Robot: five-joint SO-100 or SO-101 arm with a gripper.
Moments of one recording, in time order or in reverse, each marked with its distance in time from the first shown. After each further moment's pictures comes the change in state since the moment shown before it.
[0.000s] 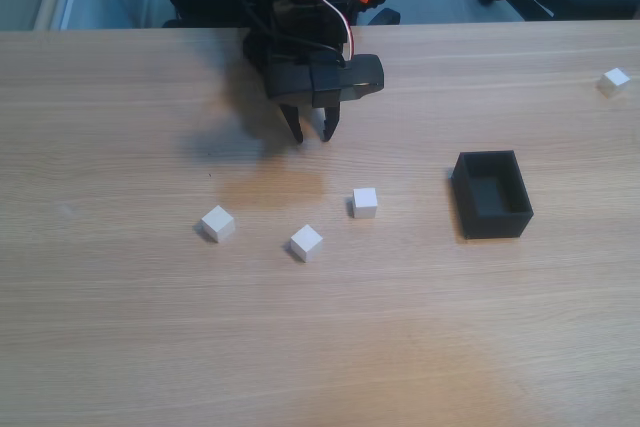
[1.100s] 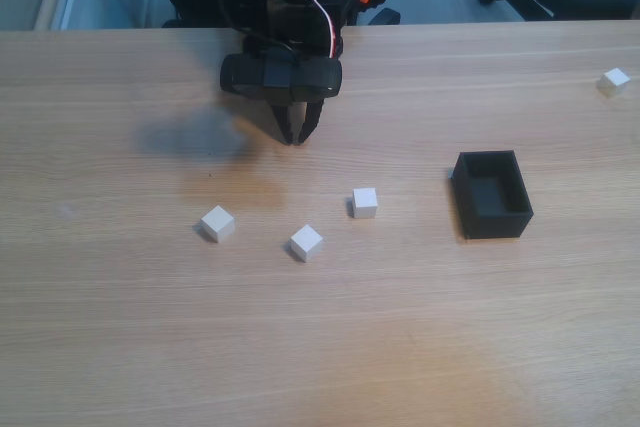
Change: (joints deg) arm 4.2 0.2 0.0 -0.4 12.8
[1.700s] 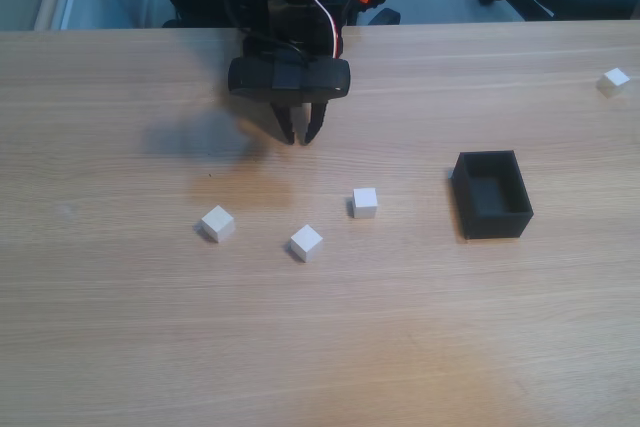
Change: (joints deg) arm 0.0 -5.6 -3.8 -2.8 -3.0
